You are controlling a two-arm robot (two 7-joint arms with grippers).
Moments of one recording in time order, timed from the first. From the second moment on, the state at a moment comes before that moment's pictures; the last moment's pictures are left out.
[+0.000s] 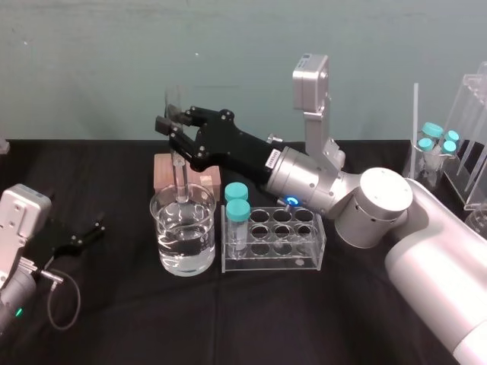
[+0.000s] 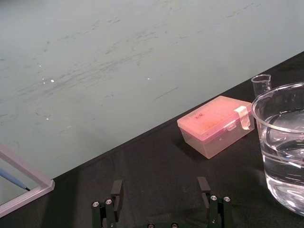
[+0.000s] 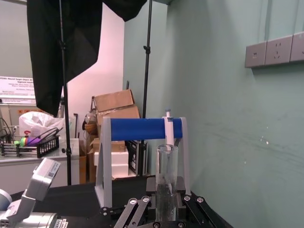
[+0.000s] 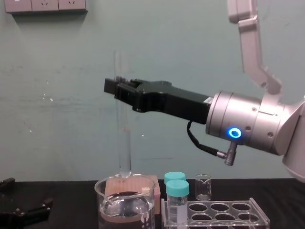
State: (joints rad) left arm -0.20 0.60 0.45 -1.41 -0.25 -0.12 0.03; right arm 0.65 0.19 -0.56 -1.13 0.52 -0.19 0.73
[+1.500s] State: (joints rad) left arm -0.20 0.60 0.45 -1.41 -0.25 -0.12 0.03; right arm 0.68 0.12 -0.59 -0.93 0.48 -0.16 0.73
